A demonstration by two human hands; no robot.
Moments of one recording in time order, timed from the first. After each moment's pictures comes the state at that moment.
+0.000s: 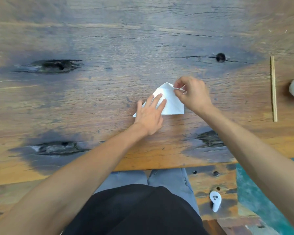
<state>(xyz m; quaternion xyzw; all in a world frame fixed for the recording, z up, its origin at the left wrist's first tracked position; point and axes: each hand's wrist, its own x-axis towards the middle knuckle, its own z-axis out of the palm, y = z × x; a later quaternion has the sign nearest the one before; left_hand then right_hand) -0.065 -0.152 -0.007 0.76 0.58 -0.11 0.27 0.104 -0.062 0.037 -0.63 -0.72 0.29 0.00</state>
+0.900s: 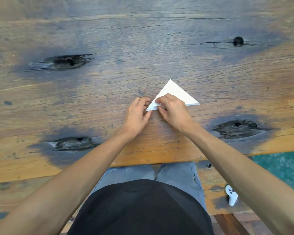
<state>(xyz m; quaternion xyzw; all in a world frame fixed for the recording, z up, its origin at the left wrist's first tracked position) -0.141 -0.194 -0.033 0.59 0.68 0.17 0.40 0.023 -0.152 -0.003 -0.56 -0.76 0.33 0.03</state>
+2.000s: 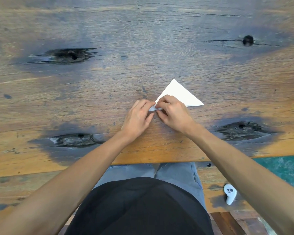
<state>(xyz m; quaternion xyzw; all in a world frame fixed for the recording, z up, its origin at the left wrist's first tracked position) -0.153 -0.205 -0.026 0.69 0.62 0.14 0.34 0.023 -0.159 -0.014 -0.49 -0.81 0.32 0.02</state>
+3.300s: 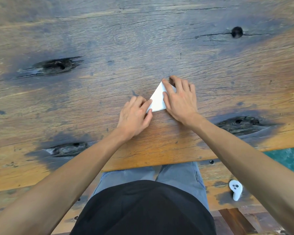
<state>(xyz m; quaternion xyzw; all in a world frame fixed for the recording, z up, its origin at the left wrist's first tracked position) -0.139 -0.180 -0.021 0.77 0.60 0.02 0.22 0.057 -0.128 -0.034 -0.59 -0.80 0.11 -0.06</state>
